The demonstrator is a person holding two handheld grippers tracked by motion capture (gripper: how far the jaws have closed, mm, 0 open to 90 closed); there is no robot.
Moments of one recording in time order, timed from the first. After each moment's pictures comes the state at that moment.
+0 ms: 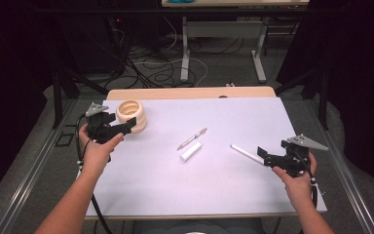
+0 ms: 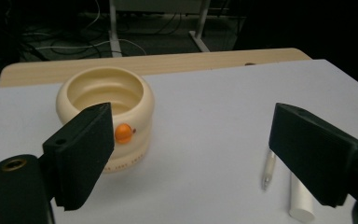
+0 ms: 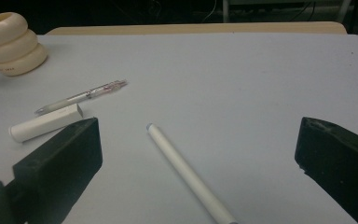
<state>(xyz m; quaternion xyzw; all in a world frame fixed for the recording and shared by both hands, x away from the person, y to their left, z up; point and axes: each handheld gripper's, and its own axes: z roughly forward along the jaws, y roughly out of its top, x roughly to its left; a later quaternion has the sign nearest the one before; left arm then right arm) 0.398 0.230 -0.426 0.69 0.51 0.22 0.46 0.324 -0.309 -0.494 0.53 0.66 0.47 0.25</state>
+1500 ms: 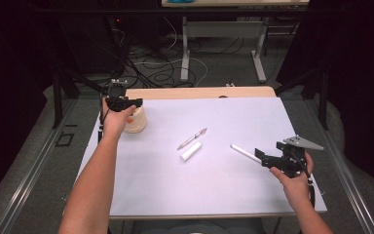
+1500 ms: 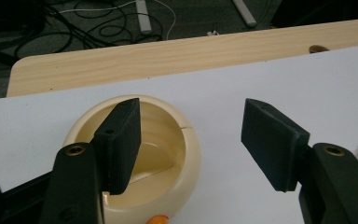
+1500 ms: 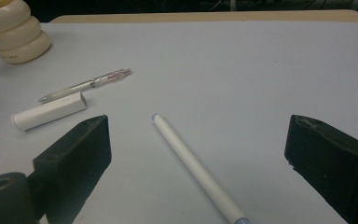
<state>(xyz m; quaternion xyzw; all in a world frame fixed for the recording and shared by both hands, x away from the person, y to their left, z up) 0.508 0.209 -0.436 0.72 0.55 0.22 0.35 0.326 -0.304 -0.501 0.53 0.67 0.47 0.23</state>
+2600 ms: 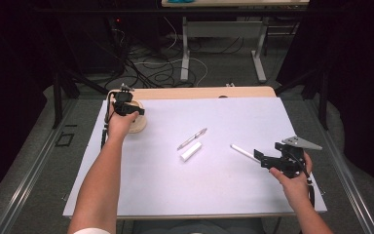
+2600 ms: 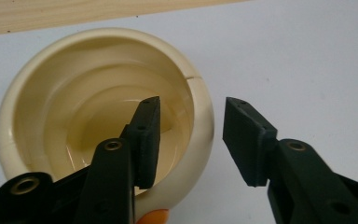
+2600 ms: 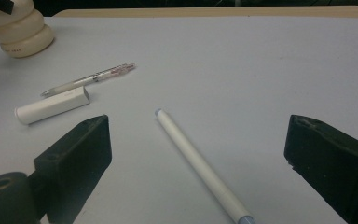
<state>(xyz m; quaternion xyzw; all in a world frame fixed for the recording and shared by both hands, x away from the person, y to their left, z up) 0.528 0.204 -0.470 0.76 0.57 0.13 0.29 0.327 -0.303 -0.503 0.52 0.68 0.47 0.22</state>
